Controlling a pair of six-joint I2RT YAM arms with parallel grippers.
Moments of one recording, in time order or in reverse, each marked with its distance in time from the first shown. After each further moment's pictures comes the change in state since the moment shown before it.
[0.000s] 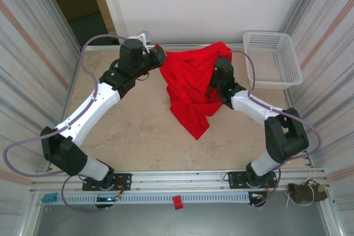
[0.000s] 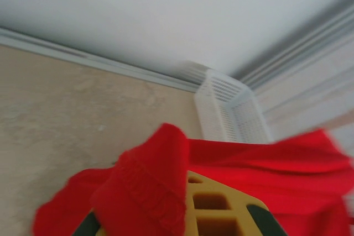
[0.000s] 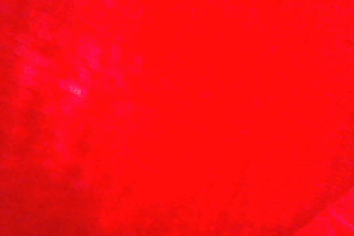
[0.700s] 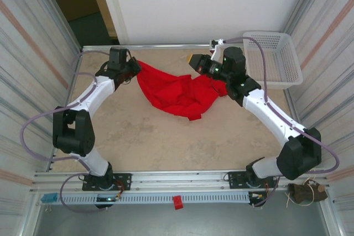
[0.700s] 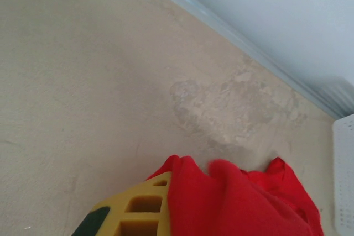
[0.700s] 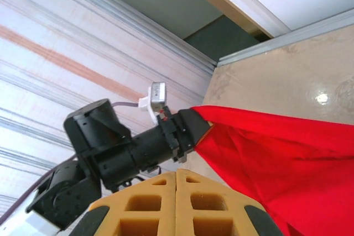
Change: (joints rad) left arm 0.289 0.194 -0.129 -0.016 0.033 -0.017; right arm 0.014 -0.163 0.157 -0.299 -0.055 -0.092
